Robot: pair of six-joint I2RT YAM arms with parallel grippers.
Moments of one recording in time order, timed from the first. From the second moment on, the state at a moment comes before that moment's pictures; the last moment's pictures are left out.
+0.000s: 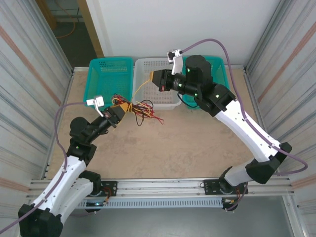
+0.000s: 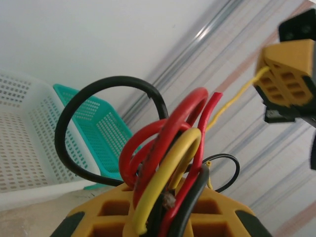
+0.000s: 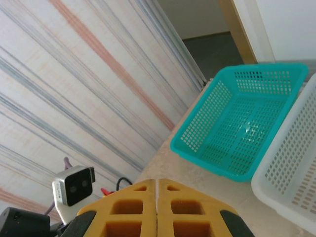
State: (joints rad) left arm -0.29 0.73 0.49 0.41 0.57 -0.82; right arm 0.71 1.46 1.71 -0.46 -0.24 0.58
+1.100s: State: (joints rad) left arm -0.34 0.81 0.64 0.60 0.48 -0.99; right arm 0.66 1.54 1.15 -0.01 -0.46 0.96
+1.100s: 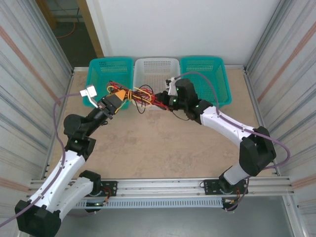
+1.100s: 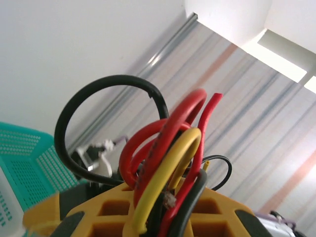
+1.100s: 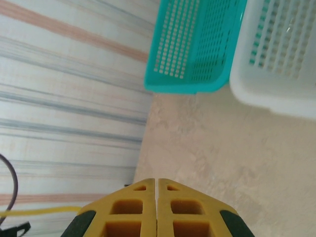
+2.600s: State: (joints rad) left arm -0.29 0.96 0.56 0.55 0.57 -0.79; right arm 0.82 1.25 1.63 -0.40 -0.18 0.63
